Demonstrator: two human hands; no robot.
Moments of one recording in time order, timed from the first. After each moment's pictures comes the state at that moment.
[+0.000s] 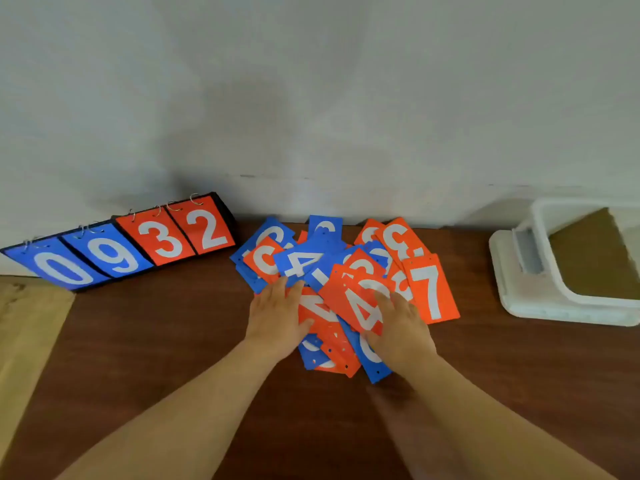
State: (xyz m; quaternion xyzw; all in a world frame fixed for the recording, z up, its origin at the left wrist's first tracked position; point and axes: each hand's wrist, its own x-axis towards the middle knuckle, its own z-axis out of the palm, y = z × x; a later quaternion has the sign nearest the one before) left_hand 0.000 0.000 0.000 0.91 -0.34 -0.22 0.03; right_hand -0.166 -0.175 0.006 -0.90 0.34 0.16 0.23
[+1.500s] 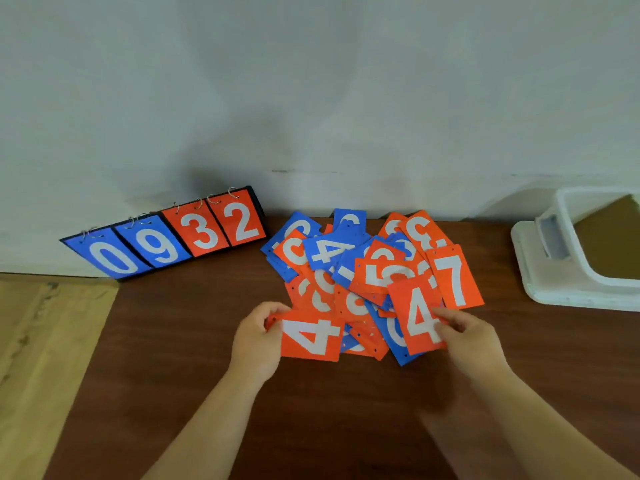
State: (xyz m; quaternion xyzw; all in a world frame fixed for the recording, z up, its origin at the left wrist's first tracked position) left_hand -0.016 0.095 0.055 0.87 -0.05 -0.28 0.39; right_hand -0.225 -0.174 0.031 -0.69 0.53 -0.02 0.49
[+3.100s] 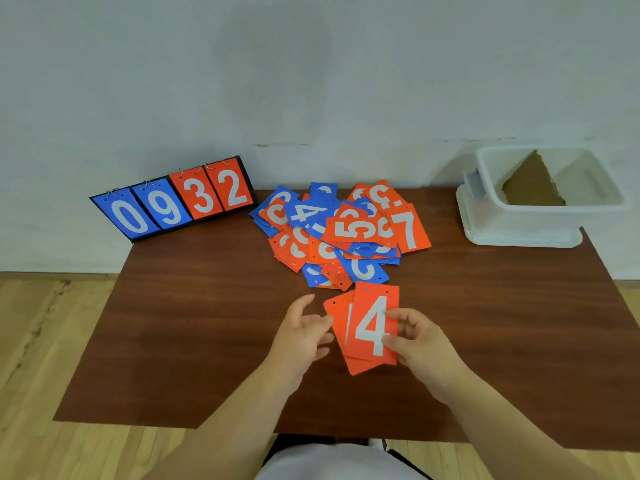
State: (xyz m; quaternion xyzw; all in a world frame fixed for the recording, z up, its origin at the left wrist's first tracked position) left_hand -0.214 0.102 0.093 0.72 0.04 -0.42 0.55; right_hand -0.361 -0.061 0.079 -0.62 0.42 0.01 0.67
